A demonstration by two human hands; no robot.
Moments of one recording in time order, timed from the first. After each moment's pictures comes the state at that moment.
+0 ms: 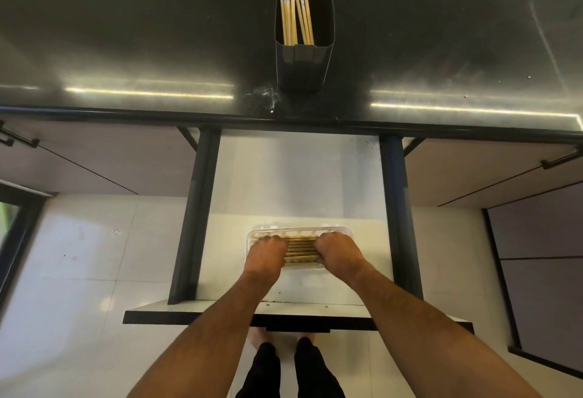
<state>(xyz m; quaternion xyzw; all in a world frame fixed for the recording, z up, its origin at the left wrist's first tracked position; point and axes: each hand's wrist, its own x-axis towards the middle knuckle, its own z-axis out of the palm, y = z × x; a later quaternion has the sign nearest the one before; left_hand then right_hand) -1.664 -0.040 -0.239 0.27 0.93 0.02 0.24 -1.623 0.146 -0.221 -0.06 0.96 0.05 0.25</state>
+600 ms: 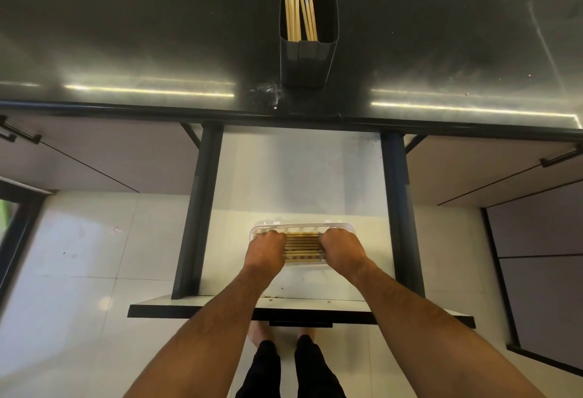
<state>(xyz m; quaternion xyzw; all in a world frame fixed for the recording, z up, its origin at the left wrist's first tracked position) -1.668 -0.045 -0.234 0.24 0.93 0.05 0.26 -1.616 0.145 -0.225 -0.03 0.97 0.02 0.22</state>
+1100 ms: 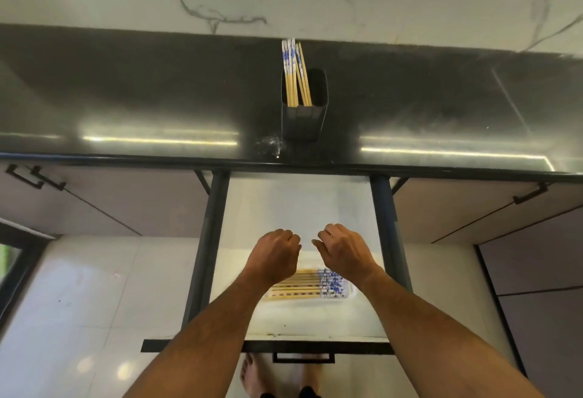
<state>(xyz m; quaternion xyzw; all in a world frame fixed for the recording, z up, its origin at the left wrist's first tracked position) -1.710 -0.034 -0.153 0.40 0.91 0.12 0.02 -1.646 0.159 -0.150 -0.04 0.99 -0.09 -0.04</state>
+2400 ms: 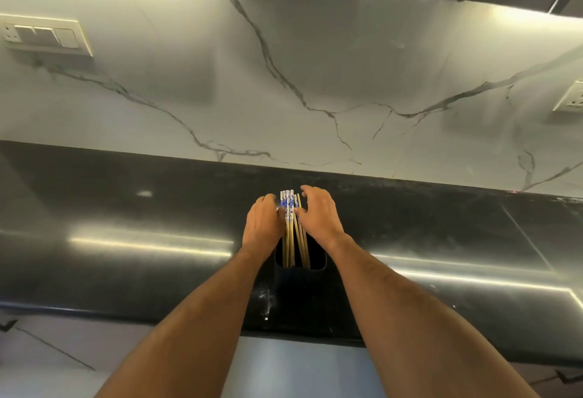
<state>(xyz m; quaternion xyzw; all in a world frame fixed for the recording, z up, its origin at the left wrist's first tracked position) -2.047 0.088 0.019 0.11 0.92 0.37 -0.06 -2.010 0.224 0.043 0.06 0.95 -0.27 -0.15</state>
